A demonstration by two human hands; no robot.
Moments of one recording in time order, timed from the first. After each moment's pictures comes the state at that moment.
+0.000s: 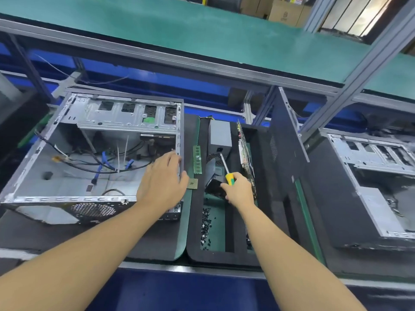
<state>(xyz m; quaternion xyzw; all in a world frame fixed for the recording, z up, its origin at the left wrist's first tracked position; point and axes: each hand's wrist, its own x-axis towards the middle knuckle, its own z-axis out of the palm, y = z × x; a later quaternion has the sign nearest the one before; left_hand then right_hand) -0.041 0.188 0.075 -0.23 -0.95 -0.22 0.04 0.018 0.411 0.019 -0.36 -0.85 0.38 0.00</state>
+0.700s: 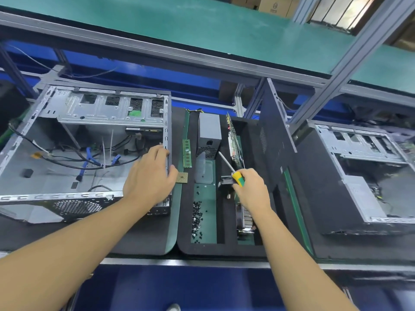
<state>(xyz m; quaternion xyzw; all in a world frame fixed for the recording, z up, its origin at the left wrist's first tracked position) -0.038 0.188 0.073 -0.23 -0.95 -0.21 0.07 0.074 0.450 0.035 -0.27 -0.94 0.22 0.06</state>
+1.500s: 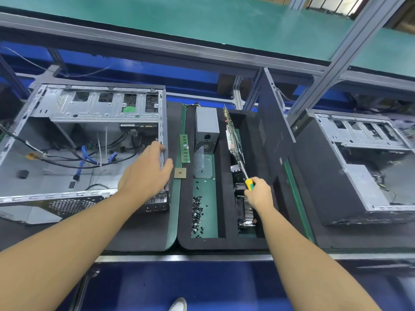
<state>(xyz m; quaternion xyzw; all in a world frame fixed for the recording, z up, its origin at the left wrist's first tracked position) -0.046 0.187 0.068 -0.20 -0.95 -0.26 -0.03 0.090 0.488 -0.019 -0.41 -0.87 0.26 -0.02</state>
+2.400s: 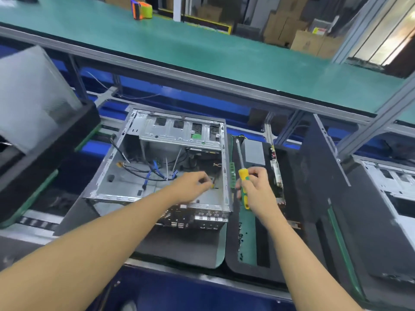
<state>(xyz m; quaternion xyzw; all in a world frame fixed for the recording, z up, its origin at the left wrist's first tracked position) -0.090 0.106 0.096 -0.25 -0.86 -0.36 -0.24 0.015 0.298 0.118 -0.16 -0.77 0.61 0.09</state>
